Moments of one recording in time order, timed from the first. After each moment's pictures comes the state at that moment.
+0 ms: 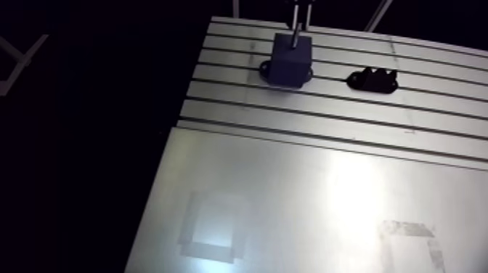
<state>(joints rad) 0.13 -0.90 1.20 -1.34 -1.62 -1.72</state>
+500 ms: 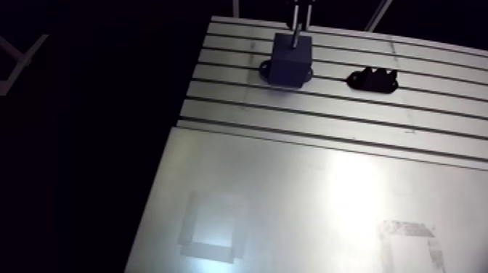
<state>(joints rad) 0.13 -0.90 1.20 -1.35 -1.62 -1.72</state>
